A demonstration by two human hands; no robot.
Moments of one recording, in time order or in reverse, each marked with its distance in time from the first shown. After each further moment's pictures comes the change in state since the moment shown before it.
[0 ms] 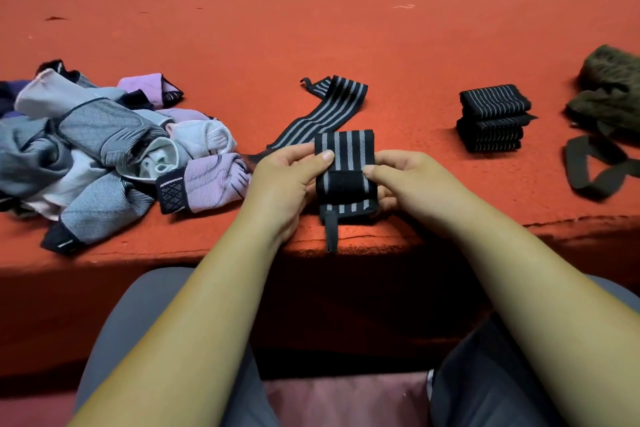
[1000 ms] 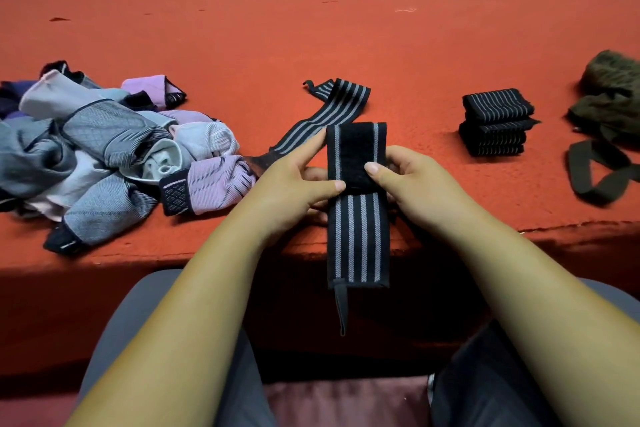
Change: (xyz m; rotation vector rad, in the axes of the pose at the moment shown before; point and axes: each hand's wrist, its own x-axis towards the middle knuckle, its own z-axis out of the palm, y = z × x) left_hand -0.003 0.011 -0.018 0.359 -0.294 0.003; right_hand -0.004 0.001 0.000 -0.333 0.138 -0.133
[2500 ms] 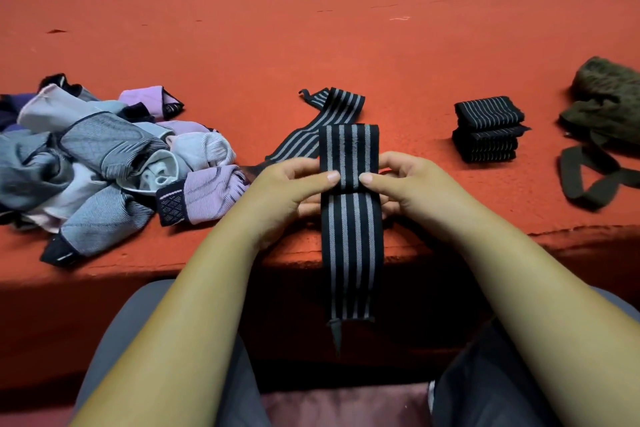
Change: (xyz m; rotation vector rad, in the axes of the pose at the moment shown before) left_hand 0.009 -0.005 -0.001 -0.161 0.090 -0.047; right_hand 0.004 -0.003 -0.011 0.371 -0.130 0.132
